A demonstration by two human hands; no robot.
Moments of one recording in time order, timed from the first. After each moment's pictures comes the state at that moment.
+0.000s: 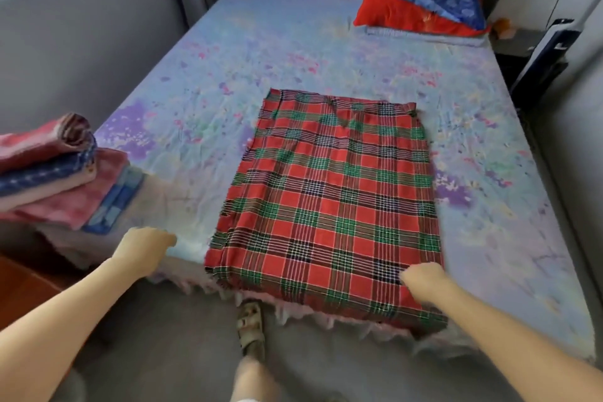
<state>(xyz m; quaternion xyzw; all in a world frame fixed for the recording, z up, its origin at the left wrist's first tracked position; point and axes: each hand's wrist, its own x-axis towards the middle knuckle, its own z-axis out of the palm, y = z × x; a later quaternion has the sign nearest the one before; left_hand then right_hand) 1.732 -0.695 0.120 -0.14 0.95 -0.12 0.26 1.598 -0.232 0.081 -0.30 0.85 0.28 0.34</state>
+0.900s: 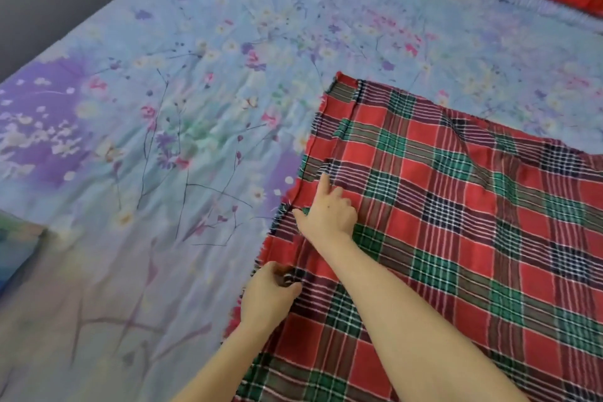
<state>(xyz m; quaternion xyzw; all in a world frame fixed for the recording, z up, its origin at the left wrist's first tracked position) 1.386 -0.766 -0.179 -0.39 0.77 0.48 0.13 1.243 -0.730 -0.172 -0.14 0.98 0.01 0.16</state>
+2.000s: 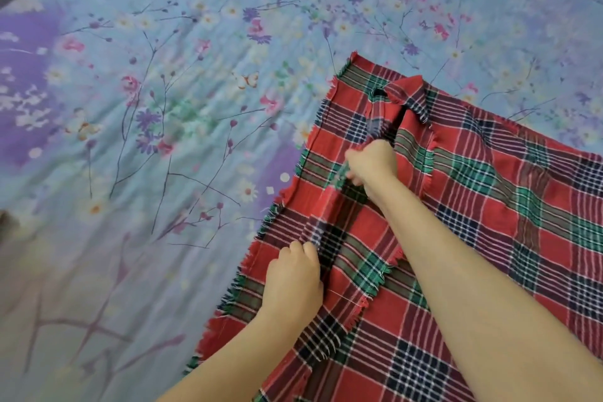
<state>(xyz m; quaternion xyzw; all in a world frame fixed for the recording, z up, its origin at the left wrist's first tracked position) 1.320 -0.739 -0.177 -0.21 0.94 0.23 0.17 1.124 -0.725 -0.157 0.06 0.92 -0.31 0.22</state>
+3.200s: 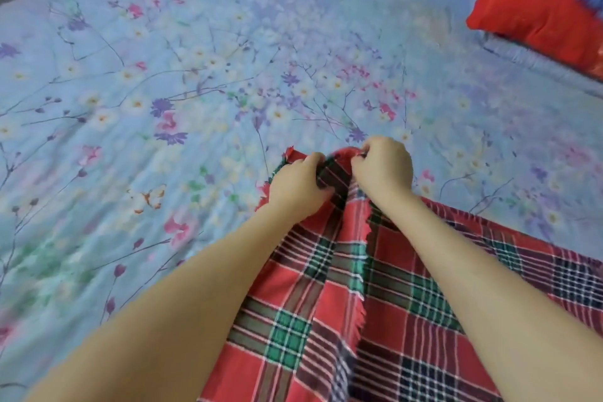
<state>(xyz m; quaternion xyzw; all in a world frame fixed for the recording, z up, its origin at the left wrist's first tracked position) 0.976 -0.830 -0.179 -0.15 0.93 0.34 0.02 0.912 -0.723 -0.127 -0.11 0.98 -0.14 0.03</state>
